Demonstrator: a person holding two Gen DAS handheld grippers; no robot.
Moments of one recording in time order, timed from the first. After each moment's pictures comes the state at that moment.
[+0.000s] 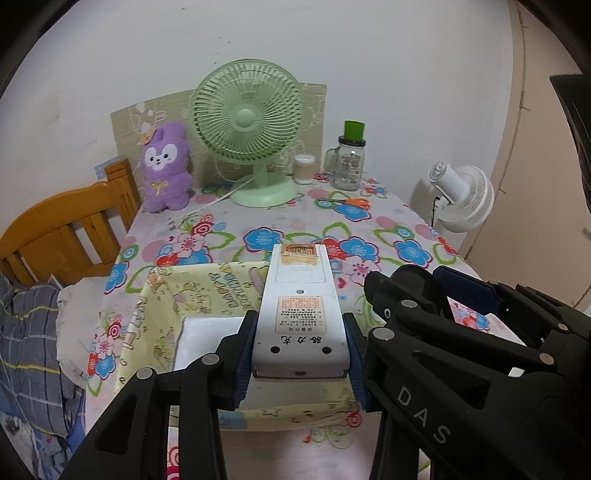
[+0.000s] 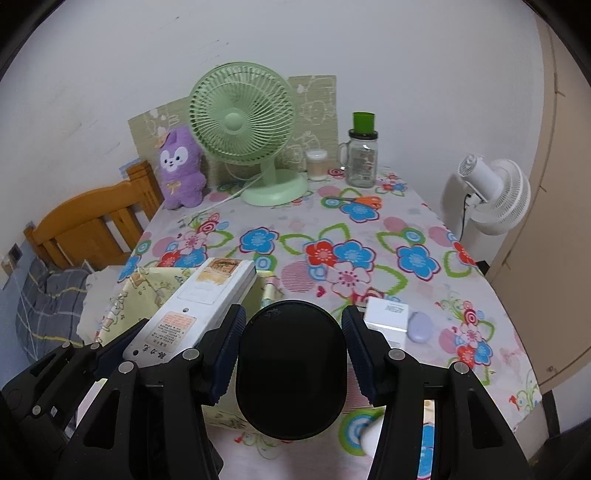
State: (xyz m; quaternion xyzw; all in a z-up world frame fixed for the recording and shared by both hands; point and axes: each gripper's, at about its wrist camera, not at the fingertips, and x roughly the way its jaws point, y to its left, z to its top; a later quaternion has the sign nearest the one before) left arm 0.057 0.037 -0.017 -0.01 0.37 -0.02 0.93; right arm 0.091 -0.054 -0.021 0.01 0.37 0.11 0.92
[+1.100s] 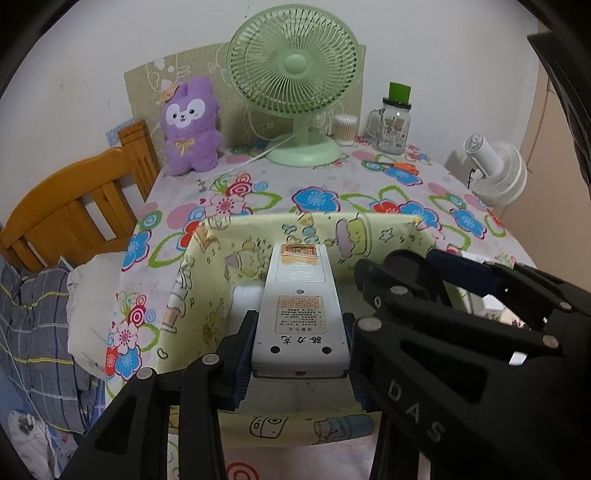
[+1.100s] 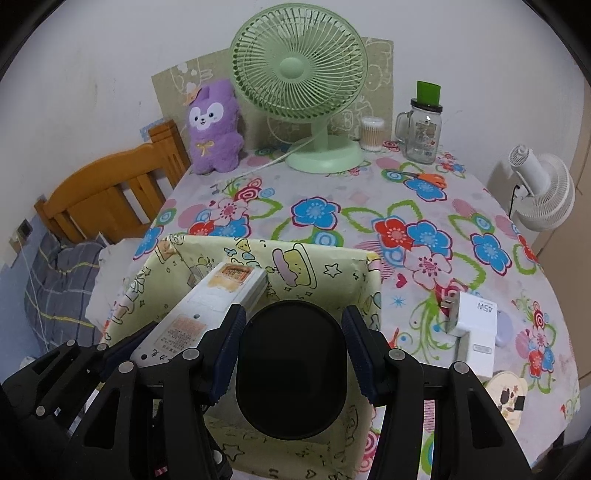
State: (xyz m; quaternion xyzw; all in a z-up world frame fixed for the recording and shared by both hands) left arm 0.087 0.105 -0.066 0.00 0.43 0.01 0.90; right arm 0.129 0.025 -0.069 -0.01 0.42 0.15 0.89
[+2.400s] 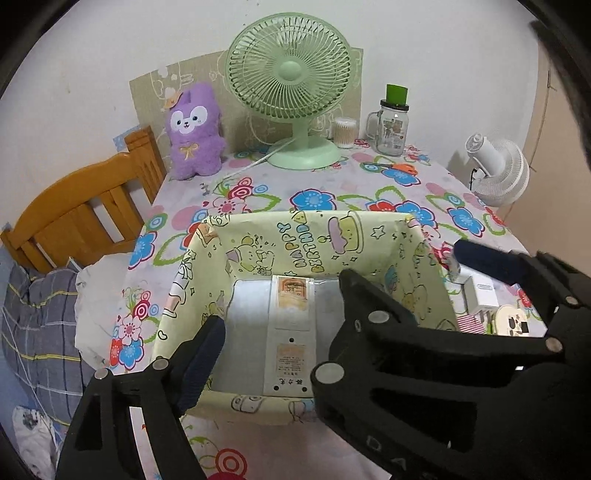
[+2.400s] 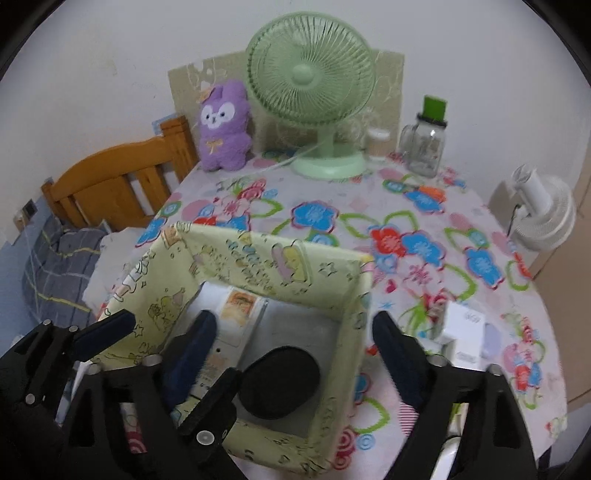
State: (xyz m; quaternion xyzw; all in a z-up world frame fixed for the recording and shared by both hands) left arm 0.073 0.089 -0.055 0.01 0.42 0.02 0.91; right arm 0.111 0.013 -0.059 -0.04 0.39 0.17 0.91
